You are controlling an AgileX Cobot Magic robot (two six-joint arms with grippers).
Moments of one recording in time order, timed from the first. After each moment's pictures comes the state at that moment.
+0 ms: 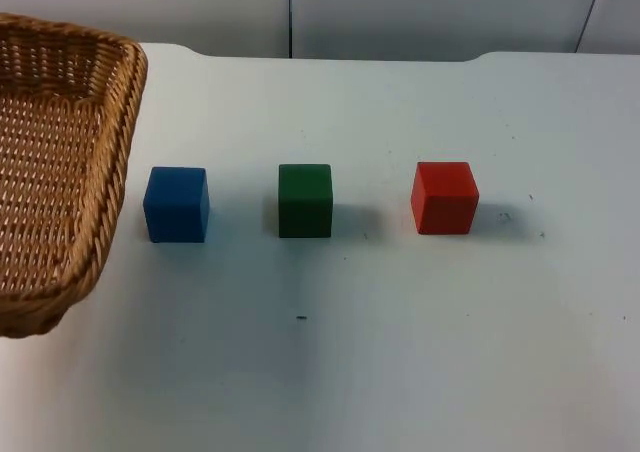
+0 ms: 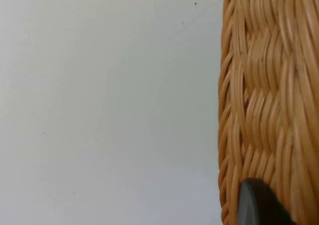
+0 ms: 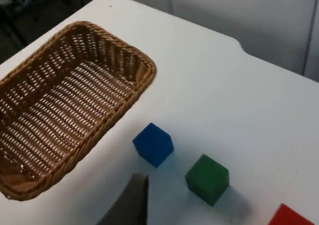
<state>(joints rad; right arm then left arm) 0.29 1.29 -1.19 0.72 0.77 -0.77 0.47 1.40 -0.73 -0.61 0.89 0.72</state>
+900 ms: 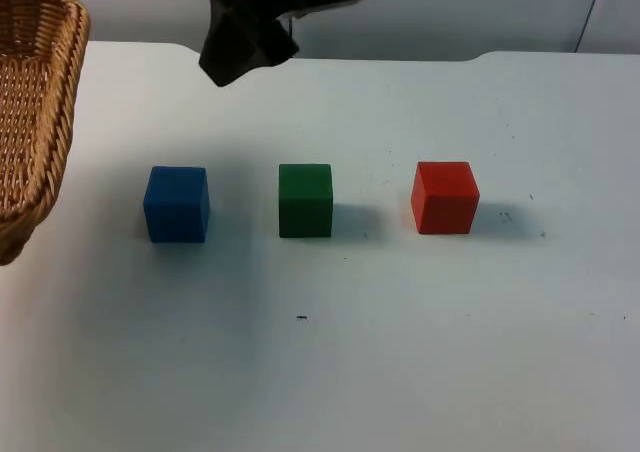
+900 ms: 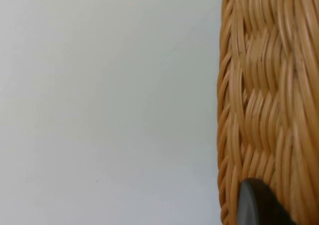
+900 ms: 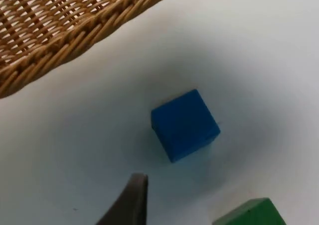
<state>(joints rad) 0.64 2.05 -1.72 0.35 0.72 -0.68 0.56 1.51 -0.87 -0.63 0.89 0.73</state>
